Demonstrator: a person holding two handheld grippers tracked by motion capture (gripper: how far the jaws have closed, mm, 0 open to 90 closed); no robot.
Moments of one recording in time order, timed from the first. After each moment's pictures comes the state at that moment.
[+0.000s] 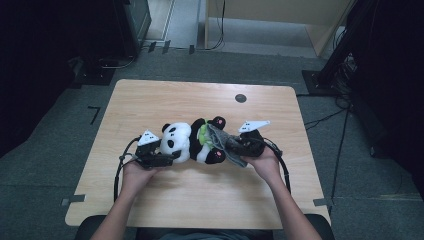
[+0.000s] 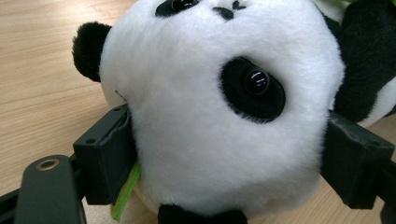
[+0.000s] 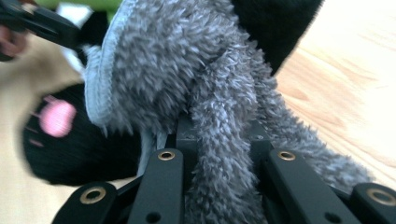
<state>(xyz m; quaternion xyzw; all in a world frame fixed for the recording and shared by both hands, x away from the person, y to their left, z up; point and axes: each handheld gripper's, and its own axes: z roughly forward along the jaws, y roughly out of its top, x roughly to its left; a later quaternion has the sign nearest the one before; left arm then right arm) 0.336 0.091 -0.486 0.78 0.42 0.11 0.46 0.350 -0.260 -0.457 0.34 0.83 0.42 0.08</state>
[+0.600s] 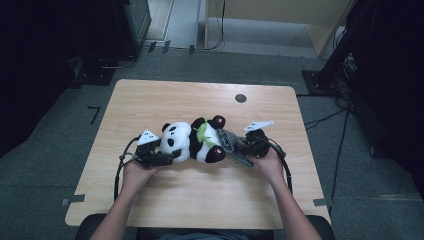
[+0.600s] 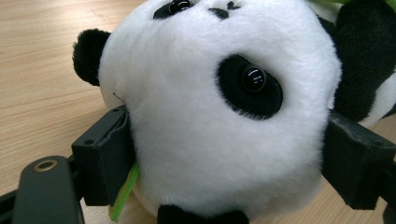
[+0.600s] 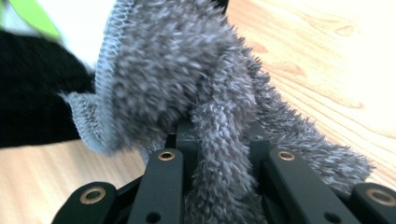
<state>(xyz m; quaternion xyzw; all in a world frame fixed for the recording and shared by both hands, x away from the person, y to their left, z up) 0.337 0.092 -0.487 0.77 0.42 0.11 0.47 0.360 -0.282 -0.475 0.41 0.83 0.38 0.07</state>
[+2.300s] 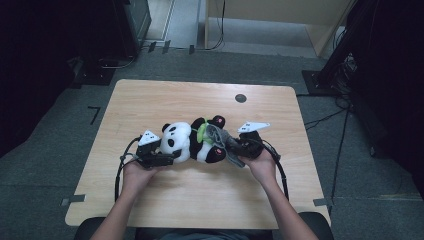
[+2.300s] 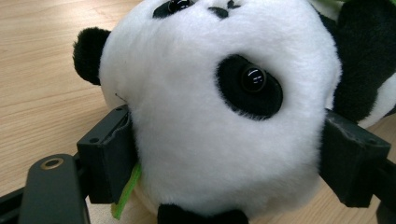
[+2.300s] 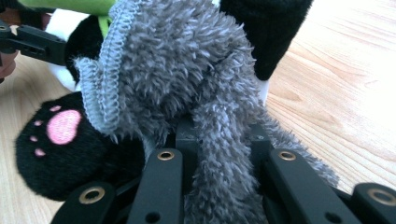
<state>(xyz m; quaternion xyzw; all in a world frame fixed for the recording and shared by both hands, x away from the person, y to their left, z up) 0.336 0.089 -0.486 0.78 0.42 0.12 0.46 0.346 -0.255 -0.460 0.38 0.81 0.44 0.09</state>
